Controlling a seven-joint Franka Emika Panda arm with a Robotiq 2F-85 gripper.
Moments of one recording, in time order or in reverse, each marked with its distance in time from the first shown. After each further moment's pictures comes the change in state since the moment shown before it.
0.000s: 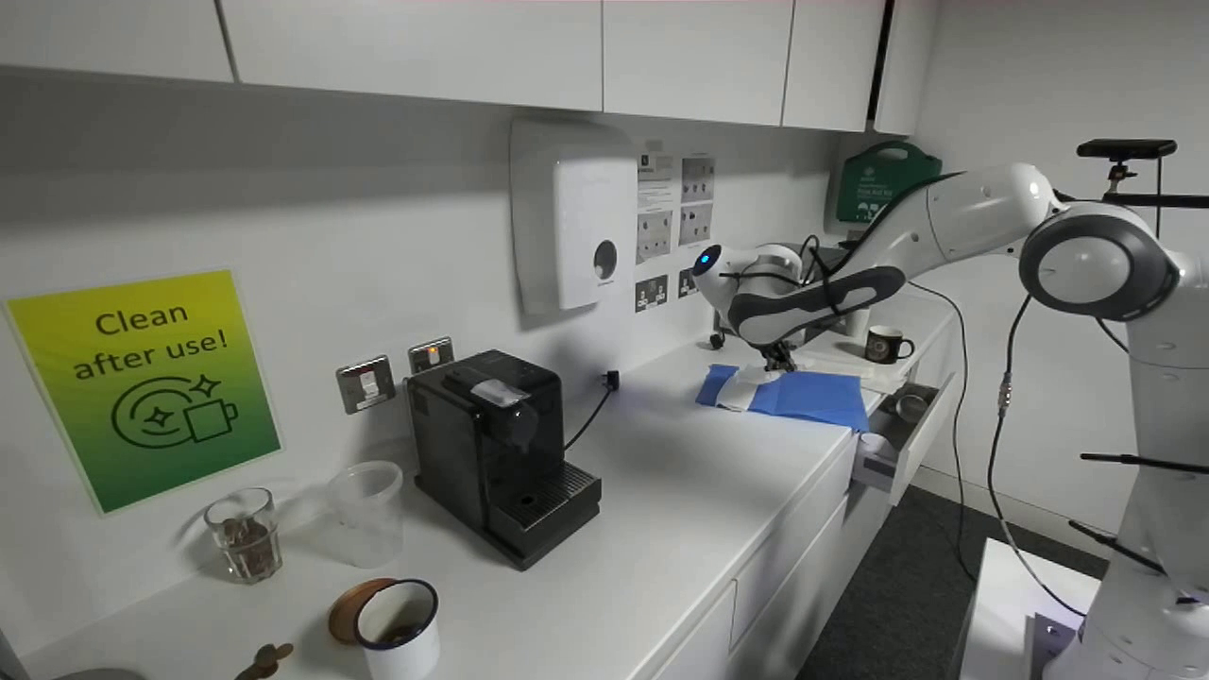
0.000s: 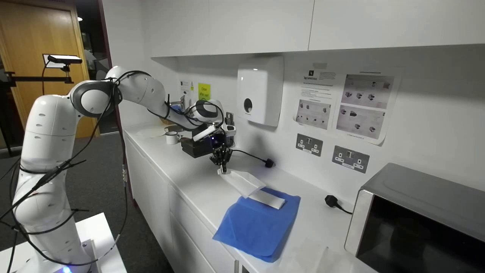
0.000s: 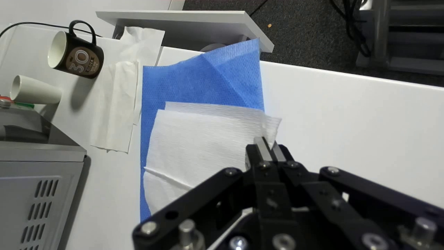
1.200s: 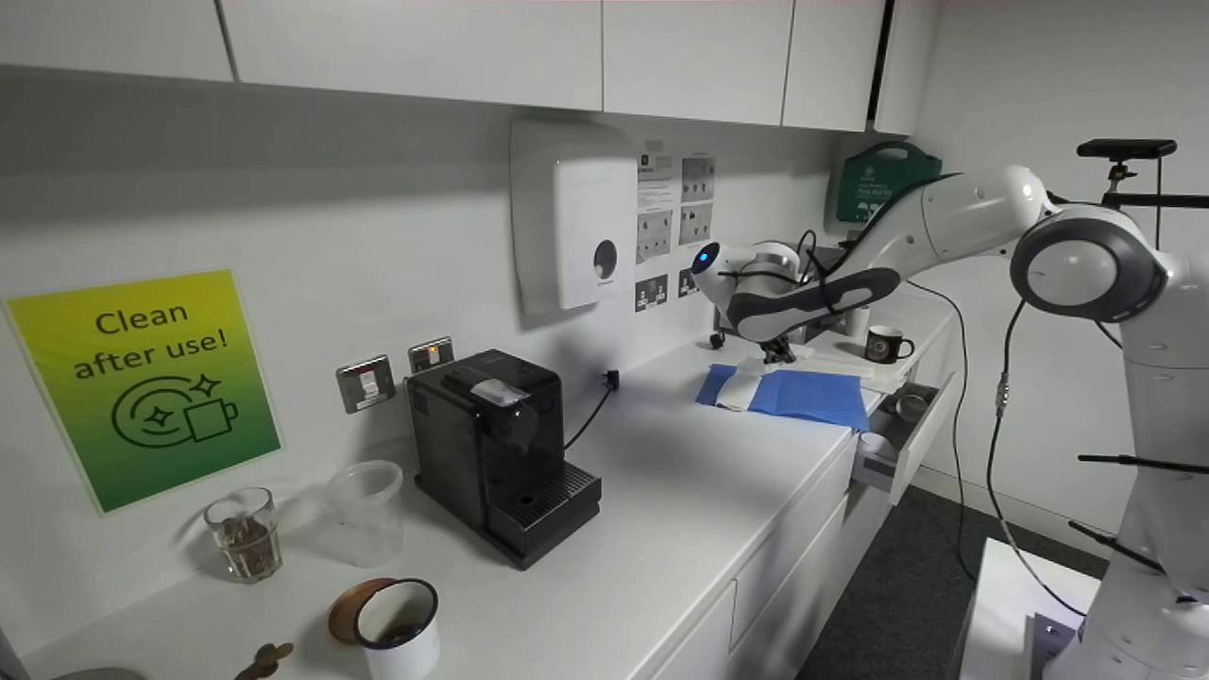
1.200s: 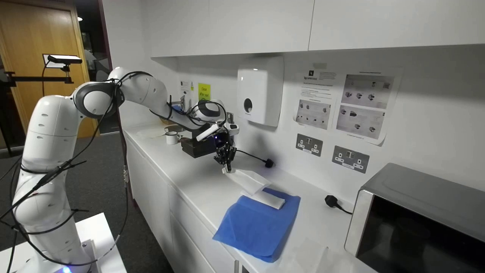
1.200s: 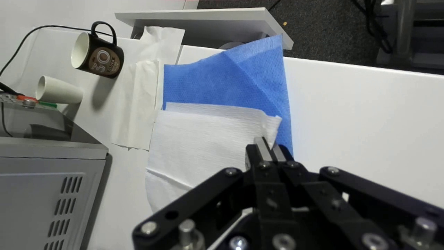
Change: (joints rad) arm -0.002 0.023 -0.016 0.040 -0.047 0.001 -0.001
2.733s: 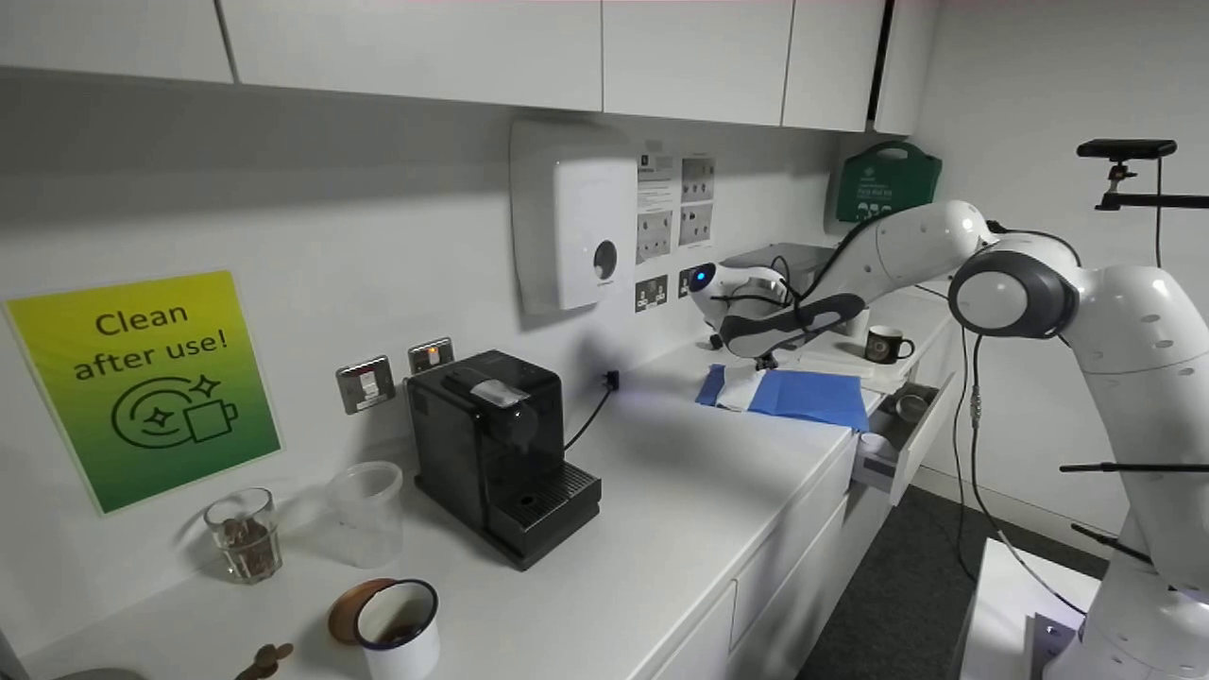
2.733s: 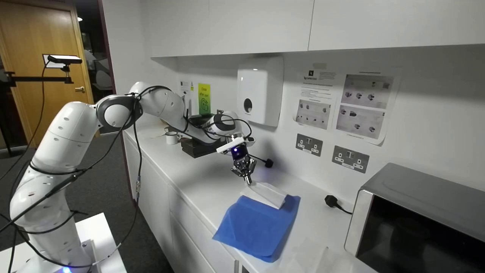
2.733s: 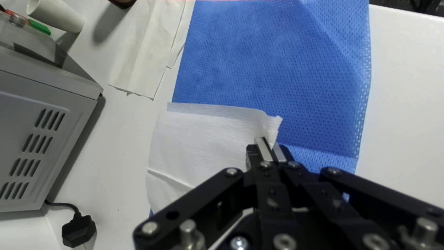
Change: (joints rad) arm -0.075 0.204 -0.031 0.160 -0.036 0.169 -0.262
